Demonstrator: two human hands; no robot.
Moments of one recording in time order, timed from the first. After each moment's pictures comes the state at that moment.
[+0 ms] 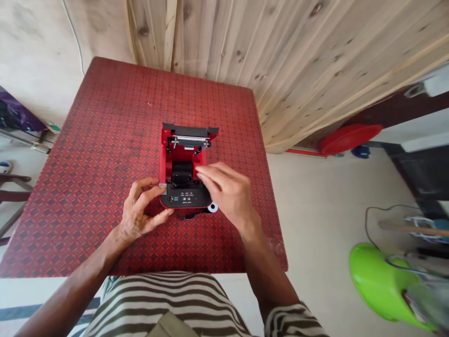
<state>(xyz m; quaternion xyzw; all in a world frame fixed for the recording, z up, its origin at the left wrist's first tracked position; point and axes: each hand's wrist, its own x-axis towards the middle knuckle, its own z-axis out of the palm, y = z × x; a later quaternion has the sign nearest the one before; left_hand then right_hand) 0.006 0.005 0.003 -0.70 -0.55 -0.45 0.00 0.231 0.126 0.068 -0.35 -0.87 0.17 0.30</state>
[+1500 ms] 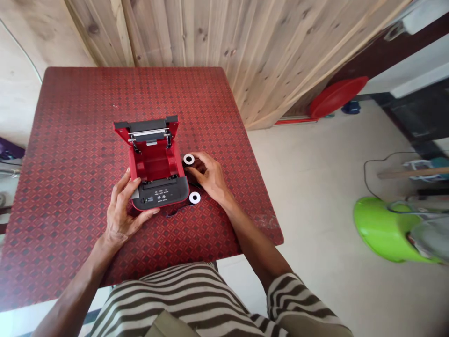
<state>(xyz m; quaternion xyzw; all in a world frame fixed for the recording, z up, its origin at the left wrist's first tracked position) 0.000 0.016 0.002 -0.73 -0.55 -0.40 -0.02 0.255 0.151 -0.008 -0.46 -0.69 0.43 0.36</state>
